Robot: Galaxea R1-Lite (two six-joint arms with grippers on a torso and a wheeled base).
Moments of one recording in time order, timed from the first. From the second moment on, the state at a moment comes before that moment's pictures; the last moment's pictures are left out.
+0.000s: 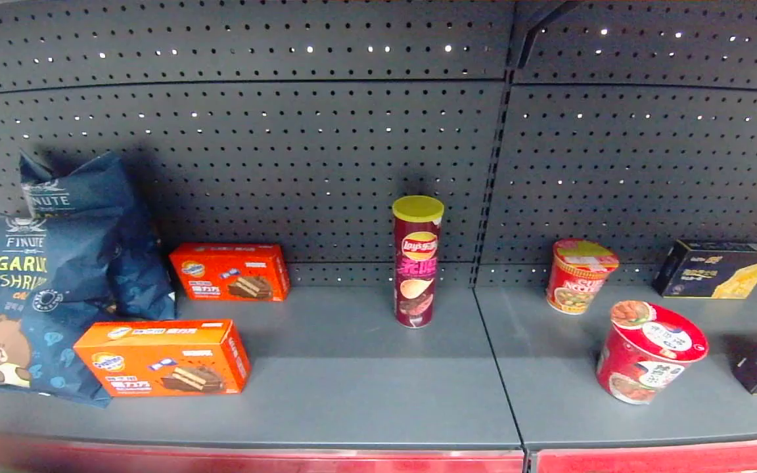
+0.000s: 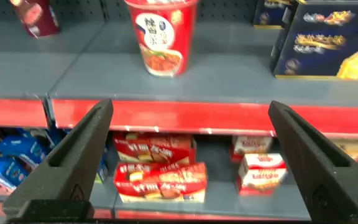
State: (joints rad) left arm 0.00 0.00 0.00 0.00 0.03 -0.01; right arm 0.00 0.00 0.00 0.01 0.05 0.00
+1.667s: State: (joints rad) left arm 0.00 0.00 0.00 0.00 0.03 -0.01; right arm 0.00 0.00 0.00 0.01 0.05 0.00
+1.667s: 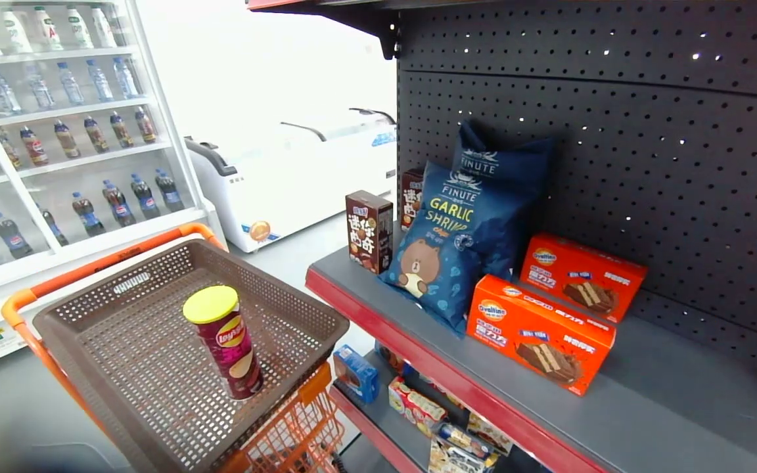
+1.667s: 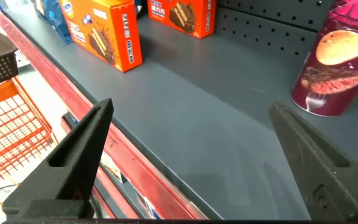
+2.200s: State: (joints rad) left arm 0.00 0.14 -0.29 0.07 0.06 0.07; right arm 0.00 0.00 0.00 0.01 0.05 0.00
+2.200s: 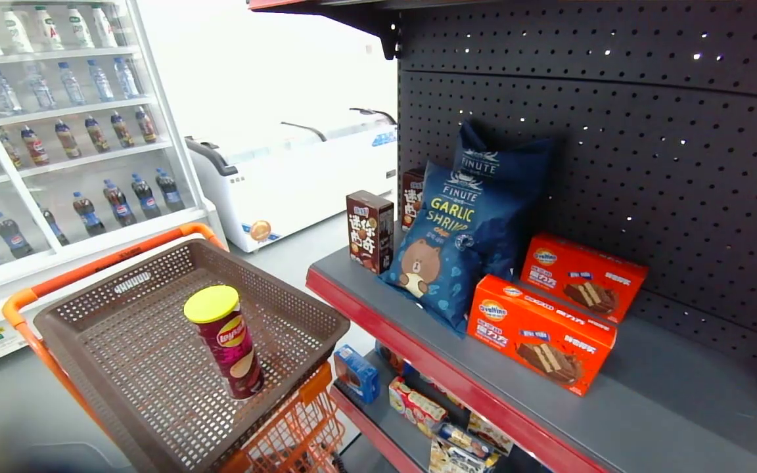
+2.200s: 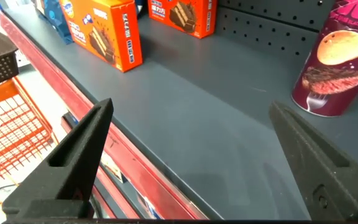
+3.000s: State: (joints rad) left arm 0.02 1.11 -0.50 -0.30 -0.13 0.04; right arm 0.00 0.00 0.00 0.01 0.05 0.00
